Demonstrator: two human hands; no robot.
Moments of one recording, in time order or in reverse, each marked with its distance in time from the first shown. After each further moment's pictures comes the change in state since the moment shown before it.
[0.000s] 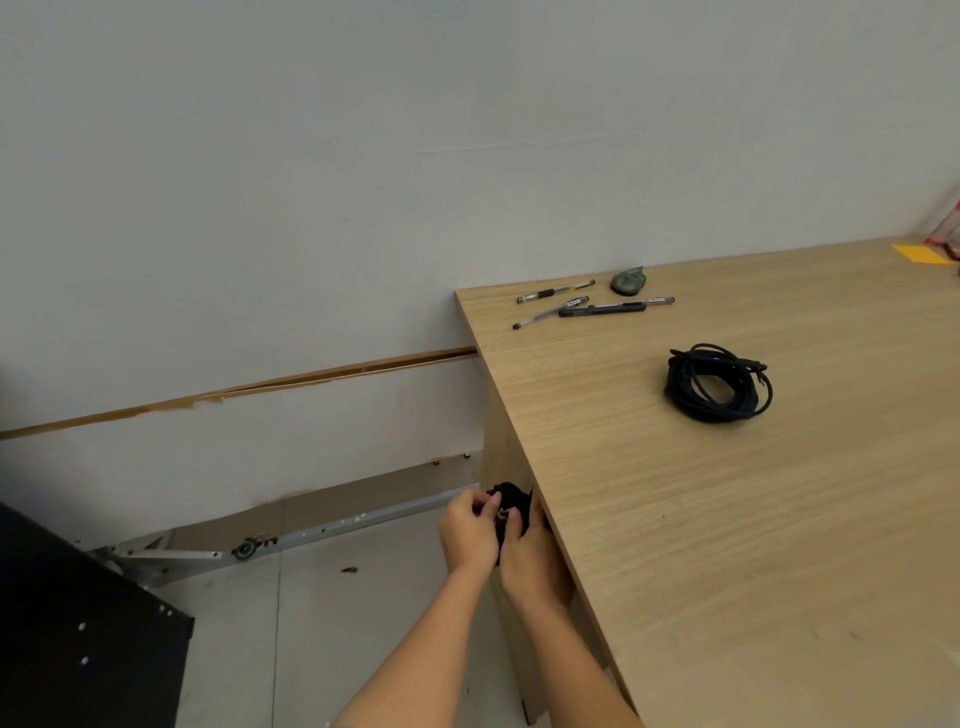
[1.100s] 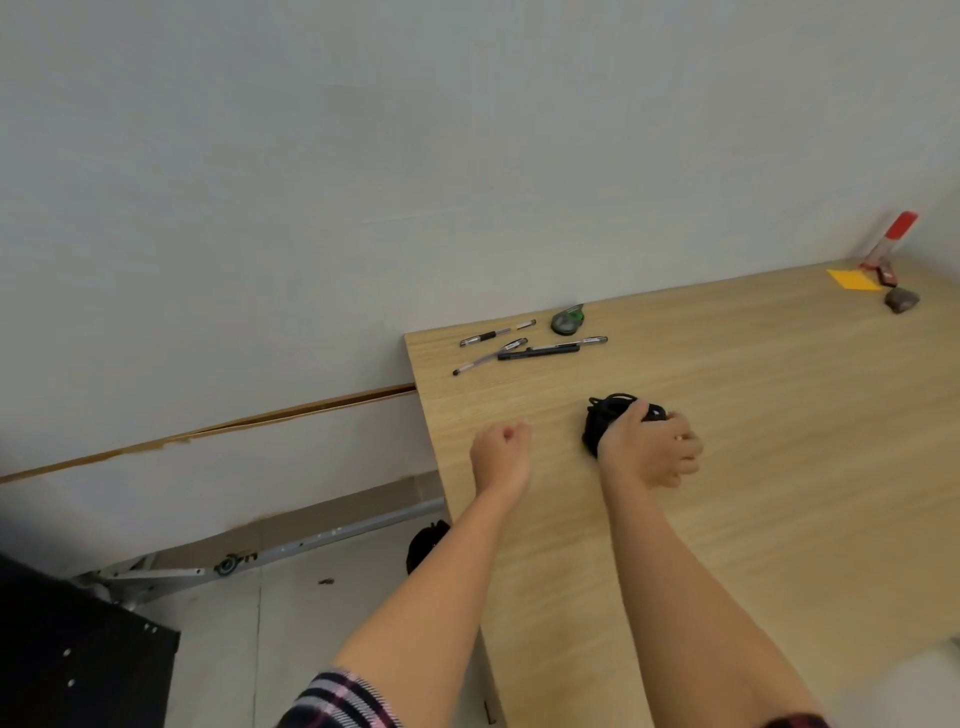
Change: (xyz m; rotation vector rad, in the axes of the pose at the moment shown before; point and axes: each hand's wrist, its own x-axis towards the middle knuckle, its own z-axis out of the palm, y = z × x) left_hand -0.025 0.205 0.050 0.070 -0.166 0.000; right_hand 0.110 -0.057 -0.224 0.308 0.680 0.393
